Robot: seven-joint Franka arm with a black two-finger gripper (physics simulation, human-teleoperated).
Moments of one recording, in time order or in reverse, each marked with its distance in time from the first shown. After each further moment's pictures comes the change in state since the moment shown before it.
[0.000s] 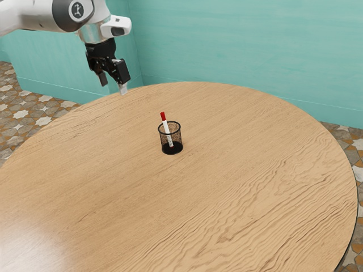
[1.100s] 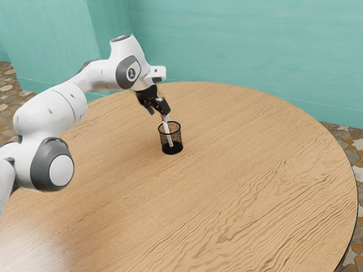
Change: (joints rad) arm 0.107 0.927 -0.135 0.845 -0.030 0.189 0.124
